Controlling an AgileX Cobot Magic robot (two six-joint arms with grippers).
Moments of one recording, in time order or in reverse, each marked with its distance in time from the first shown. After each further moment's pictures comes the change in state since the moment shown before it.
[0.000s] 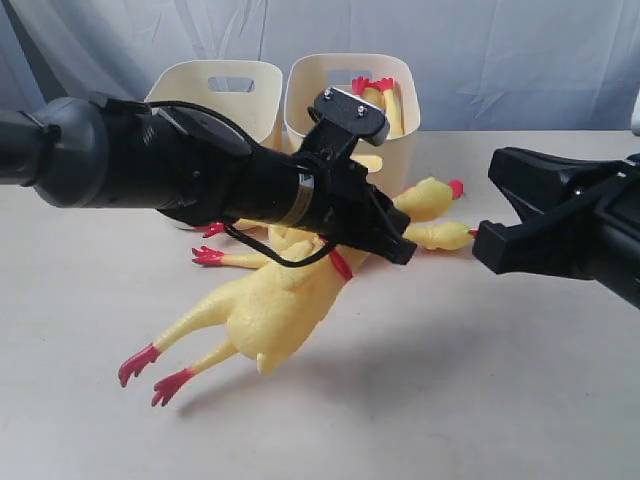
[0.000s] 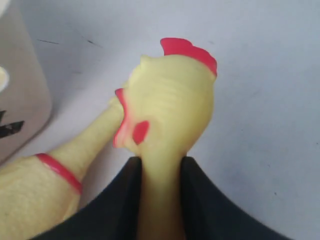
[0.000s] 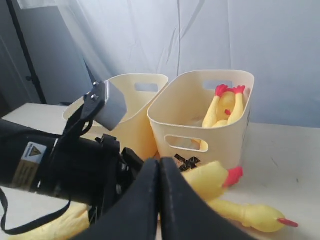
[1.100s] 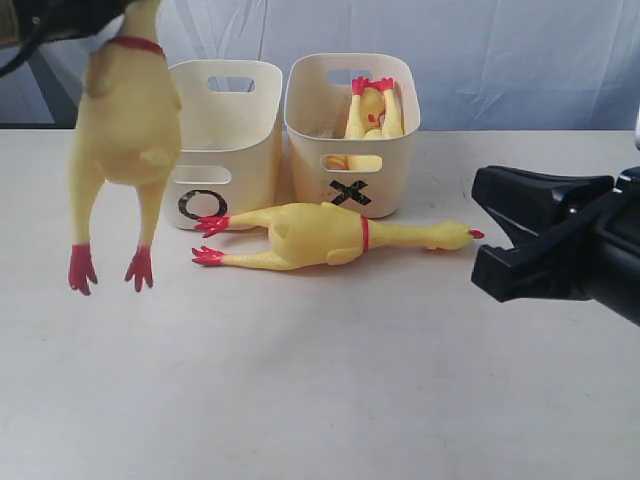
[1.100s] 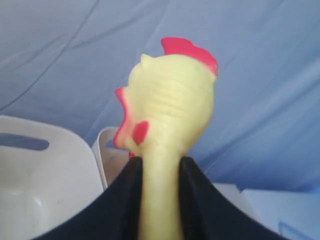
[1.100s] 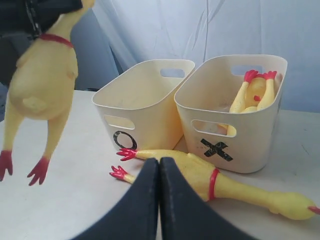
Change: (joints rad) left arm 0.680 -0.222 0.000 -0.573 -0.331 0.009; right arm 0.000 -0.035 0.000 0.006 0.117 -0.002
